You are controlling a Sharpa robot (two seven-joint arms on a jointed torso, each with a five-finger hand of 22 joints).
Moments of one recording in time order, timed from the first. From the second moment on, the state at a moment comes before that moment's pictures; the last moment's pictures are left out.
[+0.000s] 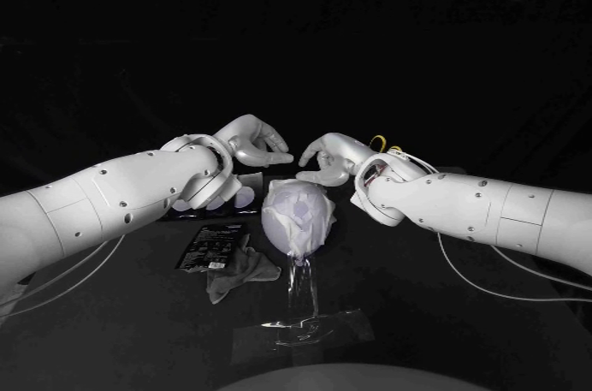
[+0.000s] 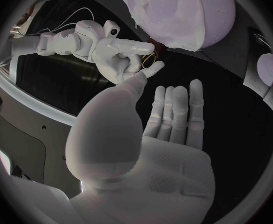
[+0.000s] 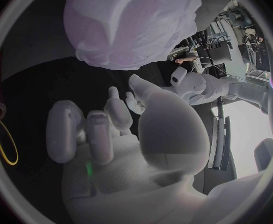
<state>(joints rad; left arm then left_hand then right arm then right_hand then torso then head) 1.33 -0.53 -0.13 1.15 -0.80 -0.27 0.10 1.38 -0.26 0.35 0.17 0.04 0.89 0.17 0.34 0.42 0.77 0.13 0.72 0.14 0.82 0.08 1.38 0.42 0.17 0.77 0.21 0.86 0.56 1.26 -0.56 -0.18 1.24 -1.17 -0.51 0.02 1.17 -0.21 0.43 0.10 0.05 0.91 0.14 0.32 0.32 1.36 0.05 1.17 1.25 1.47 -0.01 1.57 1.31 0.06 1.46 0.09 1.32 1.31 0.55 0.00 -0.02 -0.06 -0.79</state>
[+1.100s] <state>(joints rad) 1.32 -0.55 -0.13 1.16 -0.84 -0.22 0.04 1.46 -0.20 0.14 0.24 0.04 0.88 0.18 0.34 0.44 0.76 0.14 0.75 0.15 0.82 0.08 1.48 0.44 0.17 0.77 0.20 0.90 0.59 1.28 -0.54 -0.18 1.20 -1.19 -0.44 -0.04 1.17 -0.21 0.35 0.14 0.05 0.91 0.13 0.32 0.33 1.35 0.06 1.16 1.25 1.47 -0.01 1.56 1.31 0.06 1.46 0.10 1.31 1.31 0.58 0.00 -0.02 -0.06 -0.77</state>
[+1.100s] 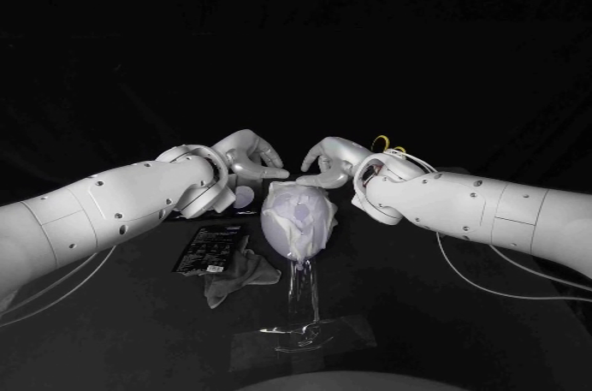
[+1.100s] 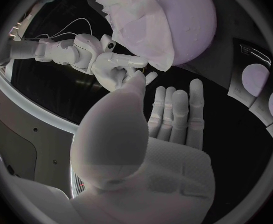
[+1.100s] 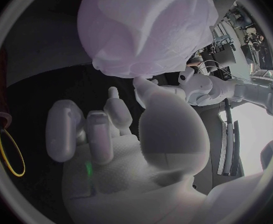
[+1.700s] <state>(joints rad) 1.33 -0.56 -0.13 1.20 -0.83 -0.22 0.04 1.48 -0.19 0.10 0.26 0.04 0.88 0.18 0.34 0.45 0.75 0.13 0.76 0.16 0.82 0.08 1.49 0.43 0.17 0.77 0.20 0.91 0.59 1.29 -0.51 -0.18 1.15 -1.24 -0.45 -0.09 1.23 -0.17 0.34 0.15 0.05 0.96 0.12 0.33 0.35 1.36 0.04 1.18 1.27 1.47 -0.02 1.57 1.31 0.06 1.46 0.09 1.35 1.31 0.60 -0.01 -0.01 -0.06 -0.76</state>
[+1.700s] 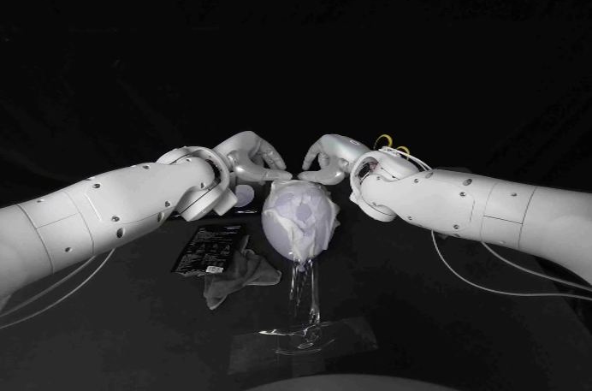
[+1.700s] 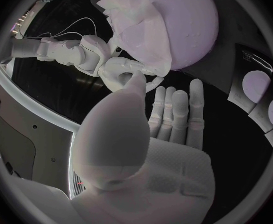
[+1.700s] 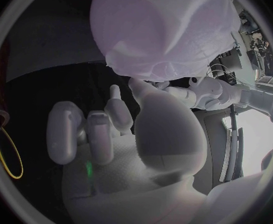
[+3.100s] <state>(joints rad) 1.33 -0.55 -0.13 1.19 -0.88 -0.20 0.03 1.49 -0.21 -0.14 0.30 0.04 0.83 0.19 0.36 0.47 0.68 0.15 0.78 0.17 0.80 0.10 1.53 0.42 0.16 0.77 0.21 0.93 0.60 1.32 -0.69 -0.16 1.36 -1.06 -0.42 -0.05 1.21 -0.22 0.18 0.24 0.05 0.89 0.15 0.30 0.36 1.31 0.07 1.12 1.22 1.46 -0.01 1.55 1.31 0.06 1.43 0.10 1.26 1.31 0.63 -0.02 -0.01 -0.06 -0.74</state>
